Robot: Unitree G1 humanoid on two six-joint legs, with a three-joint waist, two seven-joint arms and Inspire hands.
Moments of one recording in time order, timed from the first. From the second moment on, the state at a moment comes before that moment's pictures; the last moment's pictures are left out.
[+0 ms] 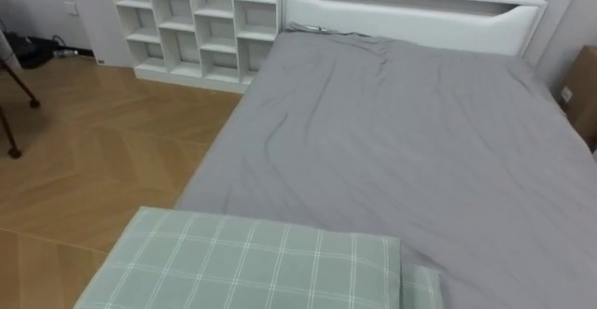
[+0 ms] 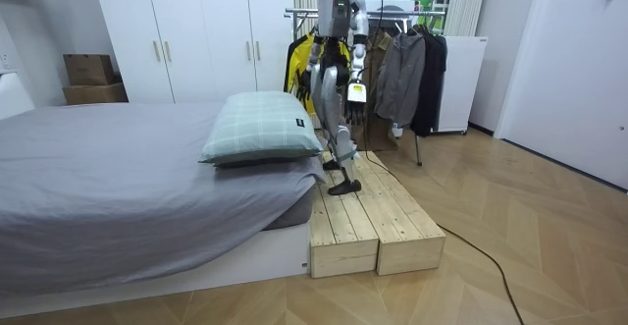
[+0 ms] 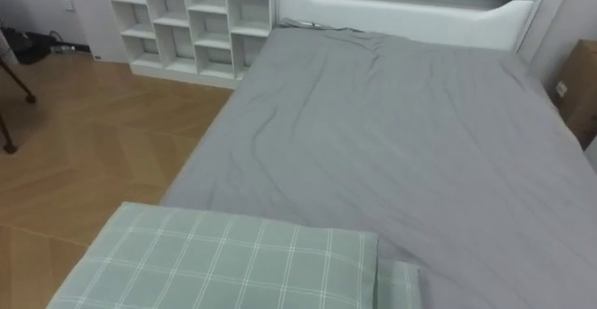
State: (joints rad) left arm 0.30 0.20 0.04 1.16 0.27 -0.03 0.35; right arm 0.09 -0.22 0.03 1.29 0.23 -0.04 0.02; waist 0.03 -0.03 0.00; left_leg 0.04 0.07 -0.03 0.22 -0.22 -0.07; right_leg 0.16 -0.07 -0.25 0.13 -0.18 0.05
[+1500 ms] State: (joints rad) left arm 0.21 0.18 0.03 1.17 0.28 0.14 0.05; right arm 0.08 -0.21 0.05 1.28 0.23 0.02 0.07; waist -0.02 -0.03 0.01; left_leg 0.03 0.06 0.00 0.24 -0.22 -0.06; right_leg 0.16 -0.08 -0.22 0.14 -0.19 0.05
